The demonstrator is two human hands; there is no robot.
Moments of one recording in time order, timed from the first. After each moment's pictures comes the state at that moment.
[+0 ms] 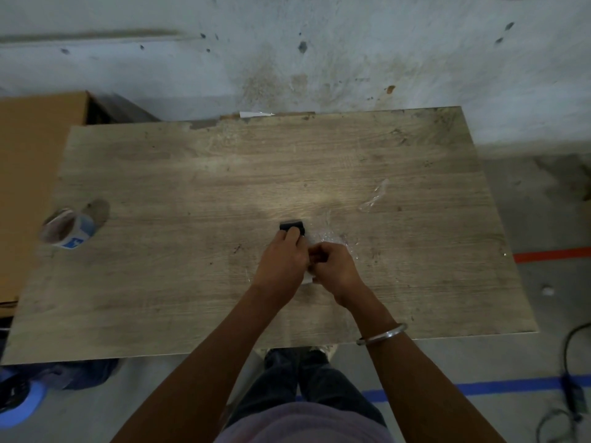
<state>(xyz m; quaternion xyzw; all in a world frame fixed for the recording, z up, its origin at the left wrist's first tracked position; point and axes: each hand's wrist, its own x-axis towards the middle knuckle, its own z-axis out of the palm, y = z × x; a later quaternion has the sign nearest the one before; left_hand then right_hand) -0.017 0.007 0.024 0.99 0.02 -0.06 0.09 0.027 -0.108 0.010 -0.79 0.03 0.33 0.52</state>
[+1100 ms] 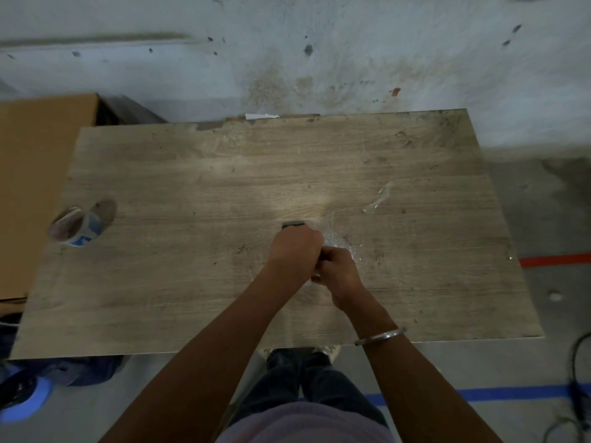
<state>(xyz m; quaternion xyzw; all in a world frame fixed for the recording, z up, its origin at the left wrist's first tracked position) 0.025 -0.005 0.071 0.97 0.02 -0.23 -0.02 0.022 -0.103 0.010 -0.73 0.10 0.35 0.58</state>
